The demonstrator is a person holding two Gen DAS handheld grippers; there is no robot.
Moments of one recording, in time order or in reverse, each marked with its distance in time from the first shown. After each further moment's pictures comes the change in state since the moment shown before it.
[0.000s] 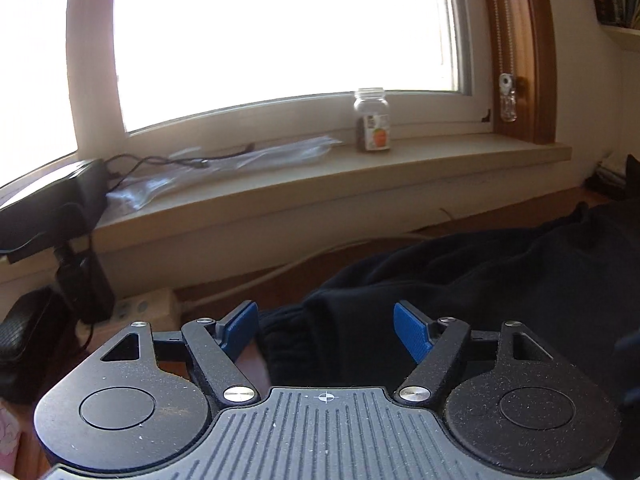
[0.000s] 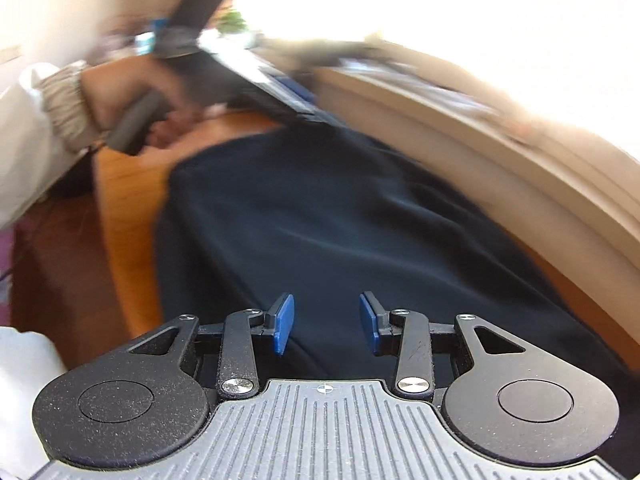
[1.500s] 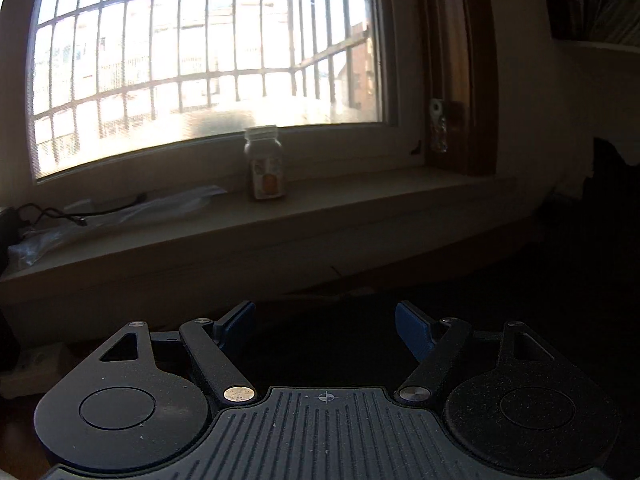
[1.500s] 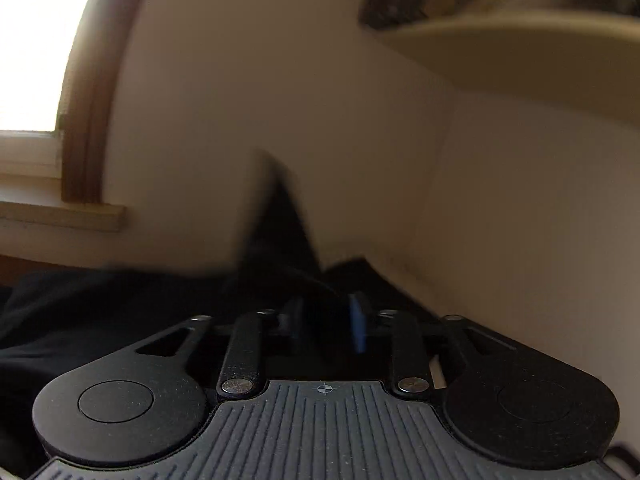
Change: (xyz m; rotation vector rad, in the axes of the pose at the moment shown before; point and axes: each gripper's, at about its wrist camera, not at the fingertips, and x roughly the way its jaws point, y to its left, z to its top) left arm 0.038 -0.113 0.035 0.068 -0.082 -0.154; right arm -0.294 -0.276 -0.183 0.588 -0.018 -1.149
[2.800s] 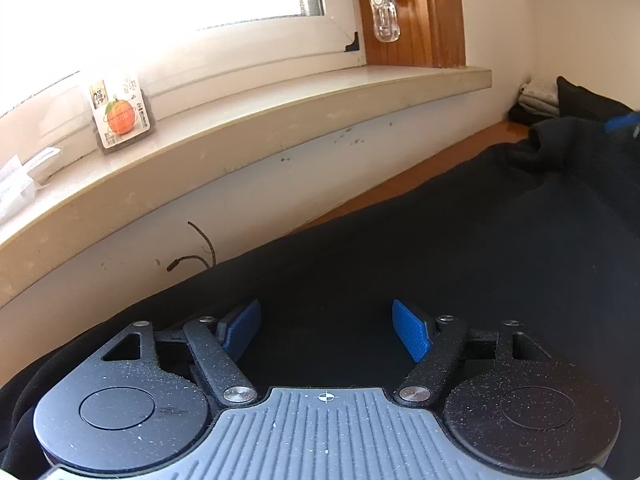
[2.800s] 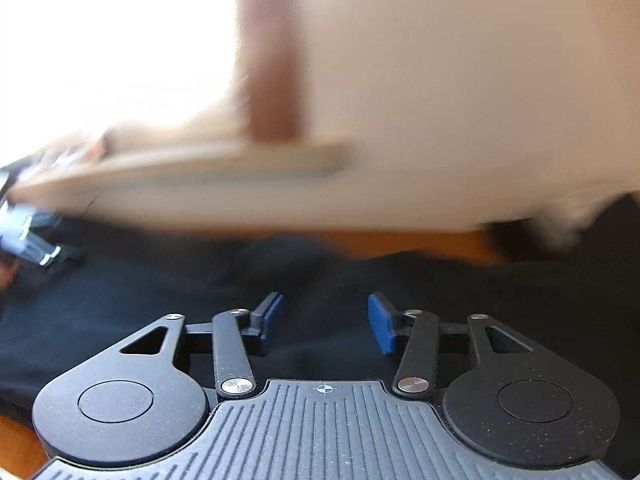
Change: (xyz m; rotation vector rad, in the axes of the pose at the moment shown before) left arm 0.138 -0.008 -0.002 0.165 0.183 -0.155; right arm 0.080 0.053 -0.030 0.063 0.074 0.454
